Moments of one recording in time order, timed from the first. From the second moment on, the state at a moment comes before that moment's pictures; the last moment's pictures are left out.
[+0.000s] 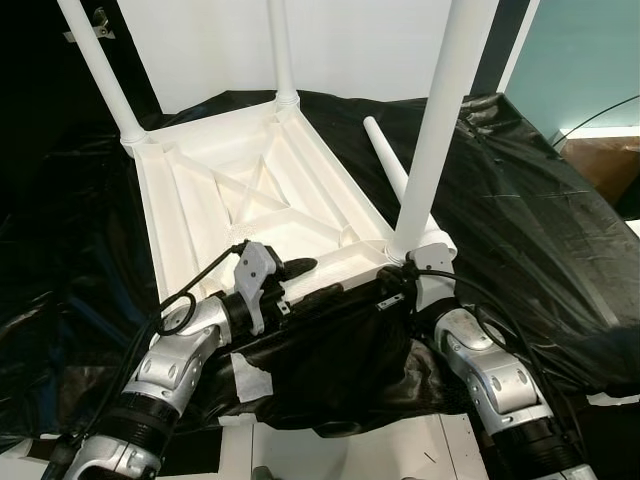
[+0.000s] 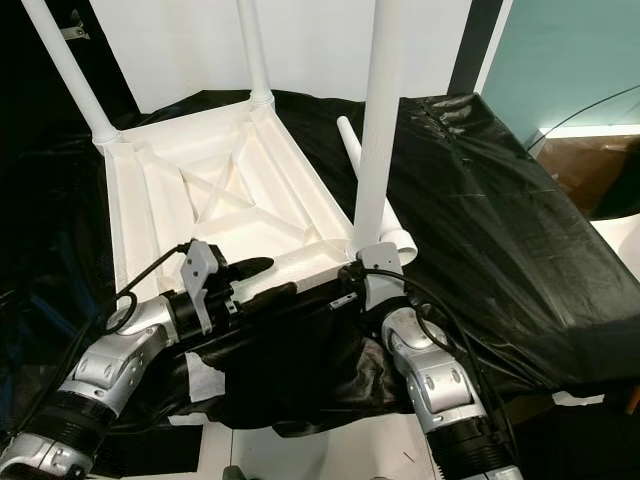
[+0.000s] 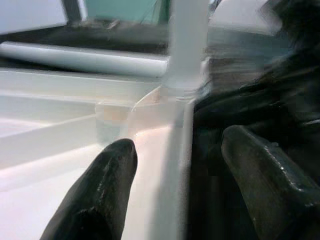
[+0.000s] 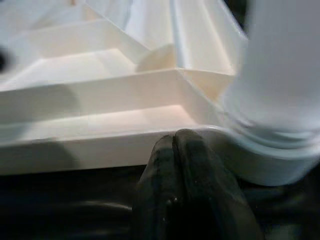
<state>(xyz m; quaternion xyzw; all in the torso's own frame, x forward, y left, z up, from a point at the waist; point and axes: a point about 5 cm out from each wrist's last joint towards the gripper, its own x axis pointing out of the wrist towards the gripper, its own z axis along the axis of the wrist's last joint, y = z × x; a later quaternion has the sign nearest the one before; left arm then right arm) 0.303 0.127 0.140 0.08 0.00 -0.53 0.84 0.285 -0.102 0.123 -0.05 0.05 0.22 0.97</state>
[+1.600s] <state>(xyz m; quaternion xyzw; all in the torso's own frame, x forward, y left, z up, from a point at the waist) 0.313 0.125 0.144 -0.03 0.04 -0.54 0.84 0.280 -0.098 0.129 -0.02 0.05 0.21 0.98</state>
